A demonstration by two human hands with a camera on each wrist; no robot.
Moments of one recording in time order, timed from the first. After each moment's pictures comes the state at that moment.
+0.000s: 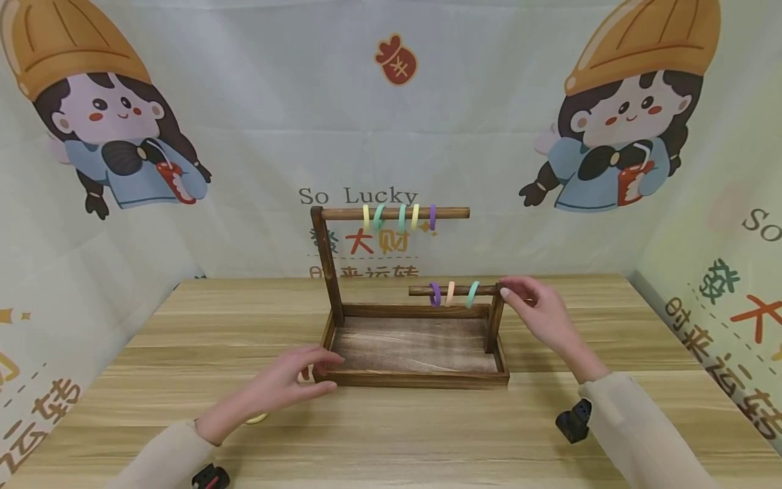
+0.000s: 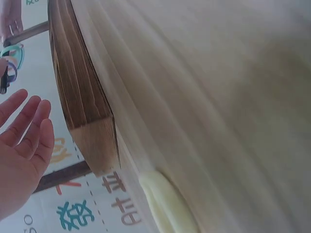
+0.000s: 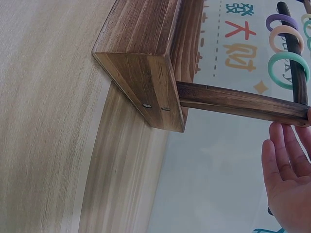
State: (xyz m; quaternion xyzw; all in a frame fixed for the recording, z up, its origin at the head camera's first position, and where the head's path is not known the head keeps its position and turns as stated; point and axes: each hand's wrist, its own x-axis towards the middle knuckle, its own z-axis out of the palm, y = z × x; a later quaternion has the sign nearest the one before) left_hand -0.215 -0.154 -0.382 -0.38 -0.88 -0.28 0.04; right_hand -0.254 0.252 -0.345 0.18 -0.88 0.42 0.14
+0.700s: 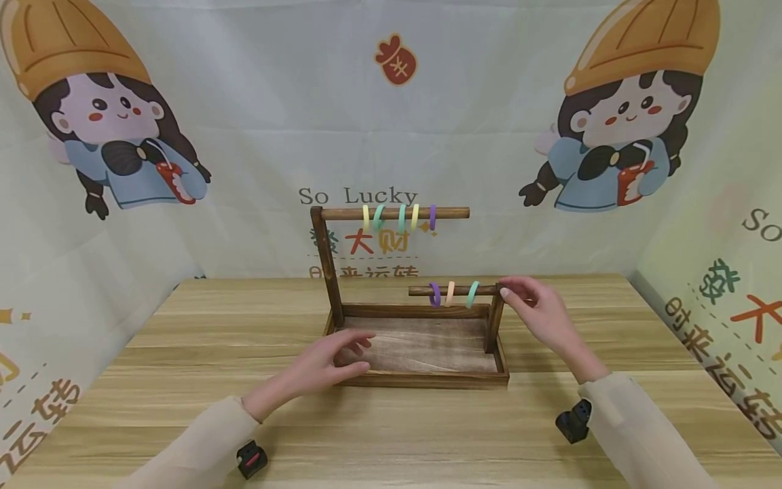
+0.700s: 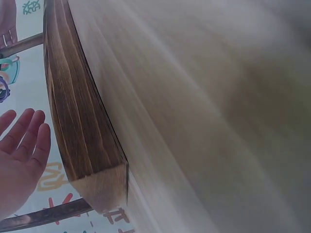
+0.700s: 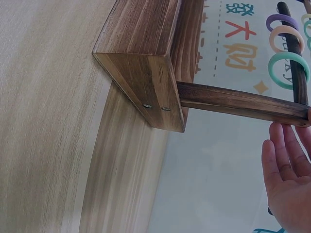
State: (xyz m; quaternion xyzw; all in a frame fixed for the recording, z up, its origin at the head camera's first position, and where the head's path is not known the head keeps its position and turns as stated) left_hand -0.239 -0.110 -0.383 -0.37 -0.86 -0.36 0.00; right_hand -0.256 0.254 -0.348 0.18 -0.88 0.42 0.15
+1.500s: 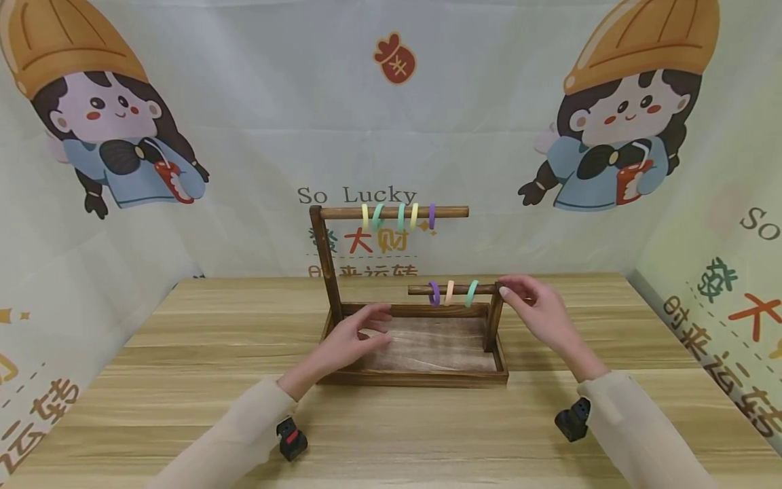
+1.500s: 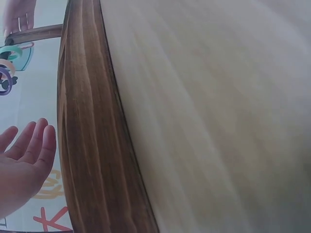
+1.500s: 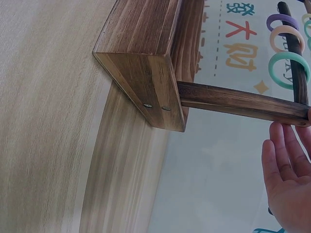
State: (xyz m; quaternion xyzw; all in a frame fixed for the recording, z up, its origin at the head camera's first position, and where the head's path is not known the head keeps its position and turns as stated) left_hand -0.239 -0.072 -0.350 -0.28 -0.83 -0.48 -0.04; right_hand -0.255 0.253 -0.345 0.18 -0.88 0.42 0.14
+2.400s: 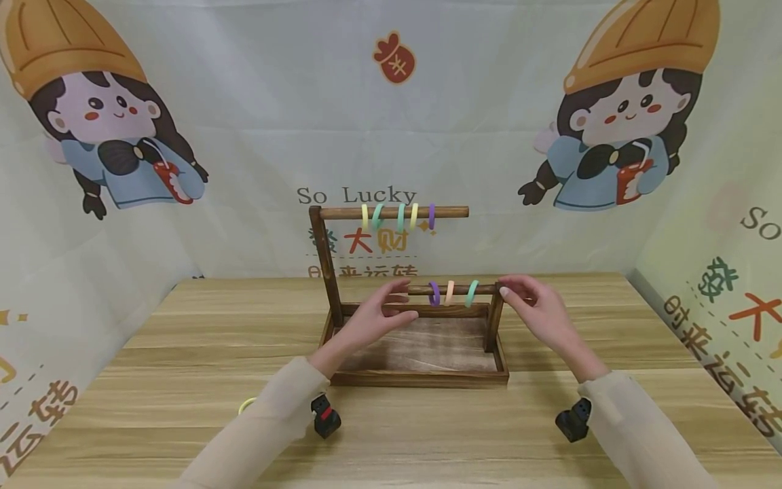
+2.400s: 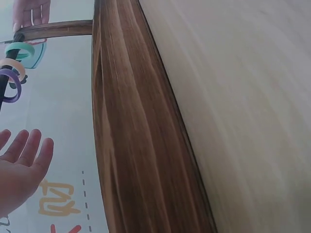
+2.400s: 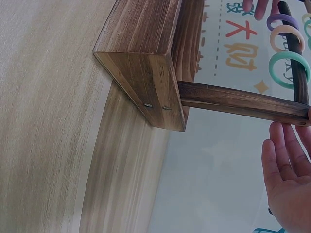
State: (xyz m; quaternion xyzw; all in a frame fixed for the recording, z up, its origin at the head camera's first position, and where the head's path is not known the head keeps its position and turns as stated) left_hand -0.285 -0.032 -0.364 -0.25 -0.80 -0.54 -0.03; right_hand -0.253 0.251 -0.342 0.19 -0.87 0.43 0.15
